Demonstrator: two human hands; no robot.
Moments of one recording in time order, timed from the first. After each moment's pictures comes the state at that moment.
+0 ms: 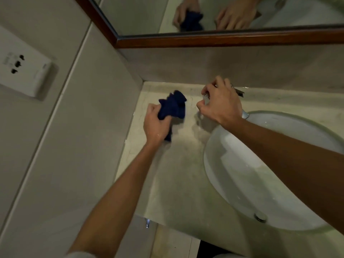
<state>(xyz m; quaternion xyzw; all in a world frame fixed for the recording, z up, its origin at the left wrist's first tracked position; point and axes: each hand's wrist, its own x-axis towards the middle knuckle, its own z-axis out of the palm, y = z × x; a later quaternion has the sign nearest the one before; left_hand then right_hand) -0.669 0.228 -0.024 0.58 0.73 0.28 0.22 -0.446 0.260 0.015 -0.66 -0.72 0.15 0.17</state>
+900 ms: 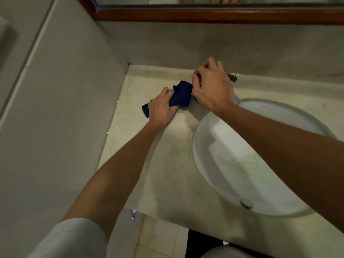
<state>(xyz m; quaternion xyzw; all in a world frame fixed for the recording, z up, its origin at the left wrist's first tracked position) -0.645 0.260 -0.096 0.76 0.62 0.16 0.12 -0.450 0.259 0.002 -0.67 -0.71 0.09 0.20</state>
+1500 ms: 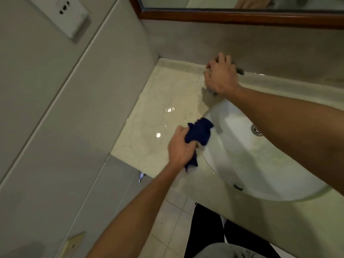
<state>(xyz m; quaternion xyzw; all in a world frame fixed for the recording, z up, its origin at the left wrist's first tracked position) -0.573 0.028 -0.031 0.57 0.74 0.25 0.27 -0.439 0.255 0.014 -0.61 -0.78 0.09 0.12</state>
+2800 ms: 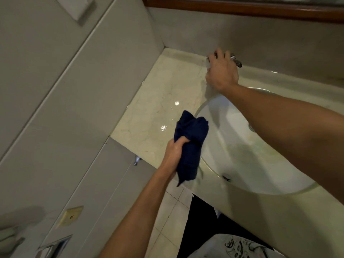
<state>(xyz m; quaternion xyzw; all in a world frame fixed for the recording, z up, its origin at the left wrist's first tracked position) -0.524 -0.026 0.030 0.18 0.70 0.43 0.54 -0.427 0.245 0.004 -0.58 -0.81 0.05 0.10</state>
